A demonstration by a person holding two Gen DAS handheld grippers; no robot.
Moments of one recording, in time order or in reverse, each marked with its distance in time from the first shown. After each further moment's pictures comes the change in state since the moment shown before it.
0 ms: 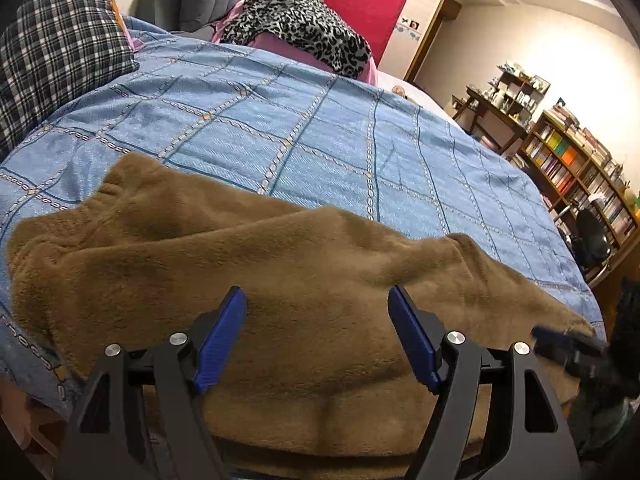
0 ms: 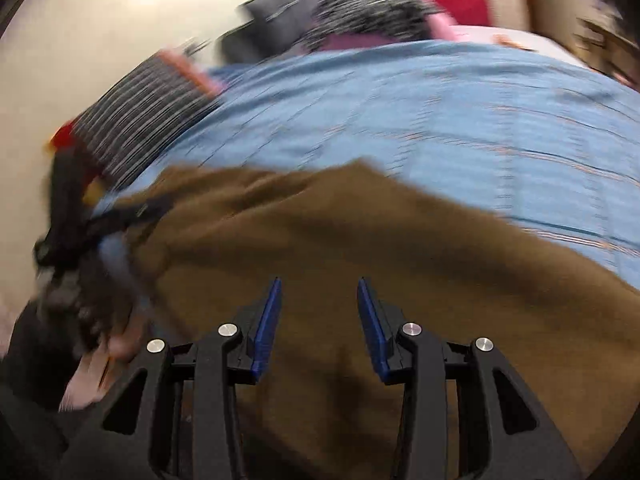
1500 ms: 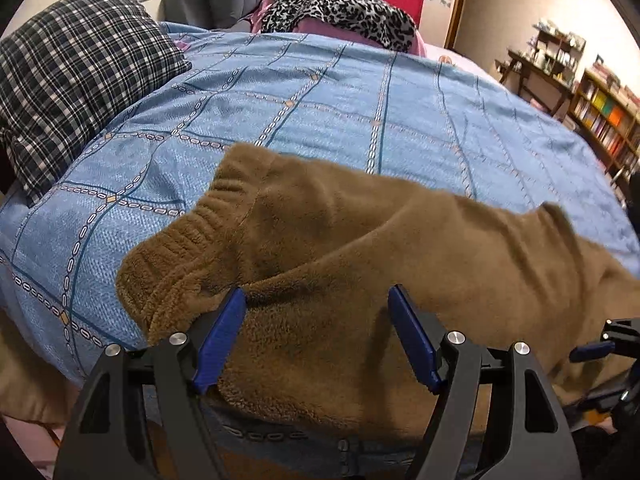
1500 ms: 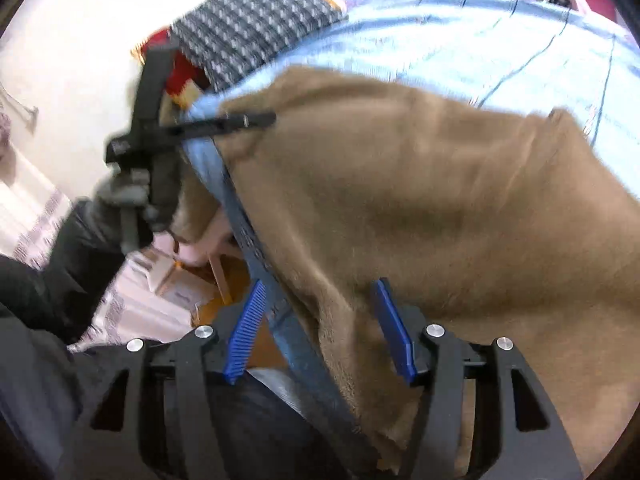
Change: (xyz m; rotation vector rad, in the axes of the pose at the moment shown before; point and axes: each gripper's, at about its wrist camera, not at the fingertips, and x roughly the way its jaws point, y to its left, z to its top) left arm -0.014 0.056 0.000 0.079 0.084 0.227; right arm 0.044 0.038 0.002 -0.119 0.191 0.329
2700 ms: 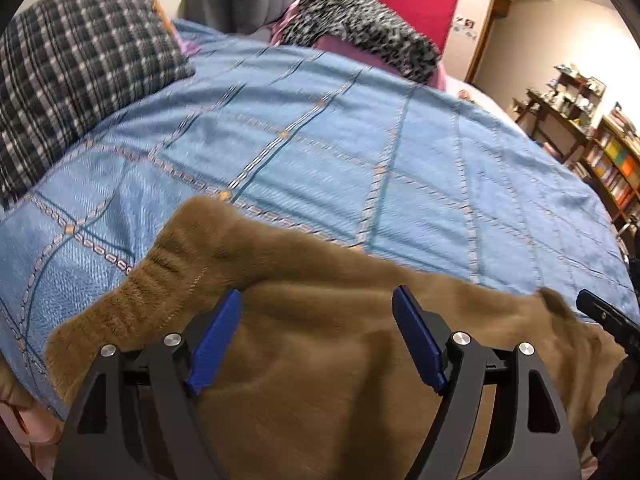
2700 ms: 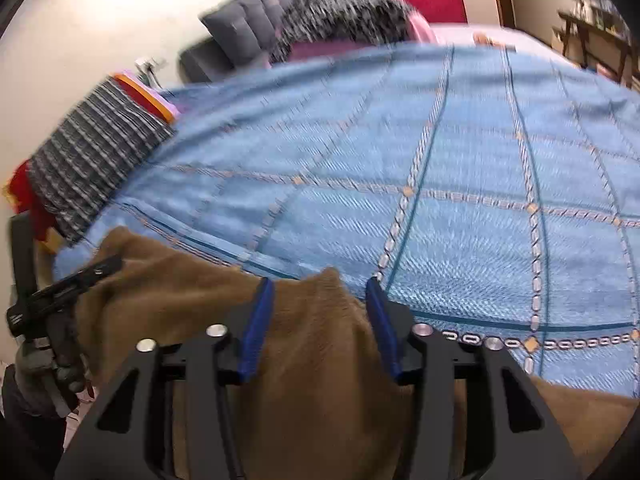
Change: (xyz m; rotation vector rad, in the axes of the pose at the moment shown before) left arm 0.037 -0.024 0.046 -0.106 -0.076 0.002; right arm -0.040 -0.102 0.049 0.213 -0.301 -0.448
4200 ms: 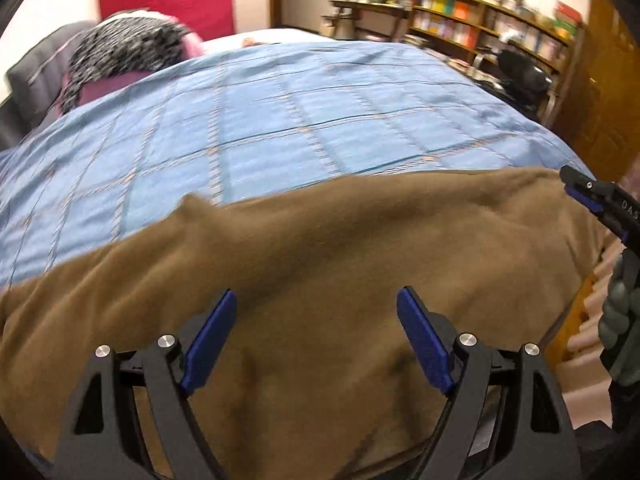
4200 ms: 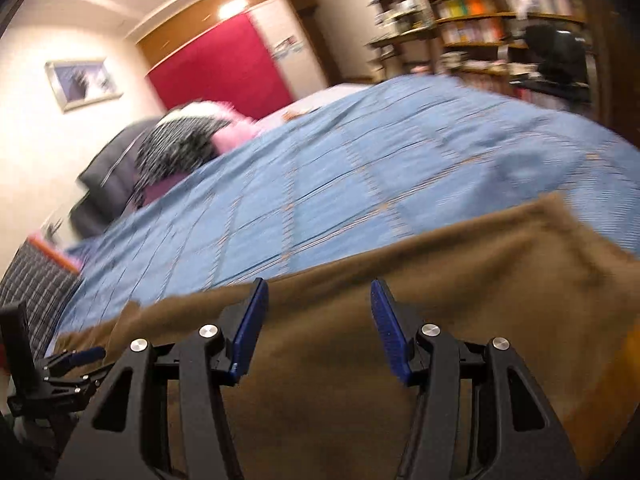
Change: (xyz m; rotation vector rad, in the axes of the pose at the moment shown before) left arm -0.033 -0.286 -0.110 0.607 0.113 -0.364; right arm -0.255 -0.182 -0.172 0.493 -0.414 -0.450
